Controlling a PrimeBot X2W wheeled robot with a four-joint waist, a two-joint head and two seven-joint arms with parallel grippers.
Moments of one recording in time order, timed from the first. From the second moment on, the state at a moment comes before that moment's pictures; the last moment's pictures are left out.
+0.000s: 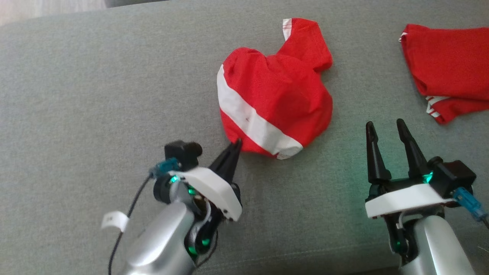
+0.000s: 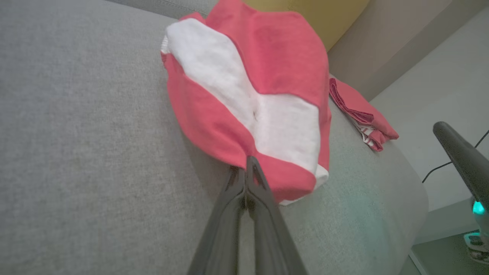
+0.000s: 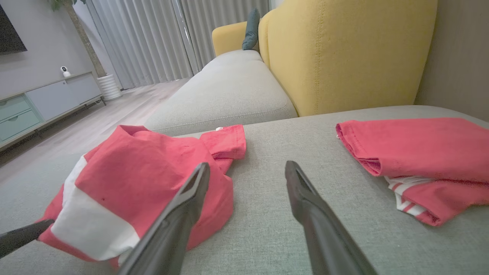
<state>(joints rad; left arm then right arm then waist) -0.39 0.05 -0.65 0.43 -0.67 0.02 -0.09 -0.11 -0.05 0.06 0.16 0.20 0.12 -0.16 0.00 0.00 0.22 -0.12</state>
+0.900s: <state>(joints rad) -0.22 0.10 -0.52 0.25 -0.48 0.14 -0.25 -0.07 -0.05 0.04 0.19 0.16 0.12 -0.17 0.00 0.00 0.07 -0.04</state>
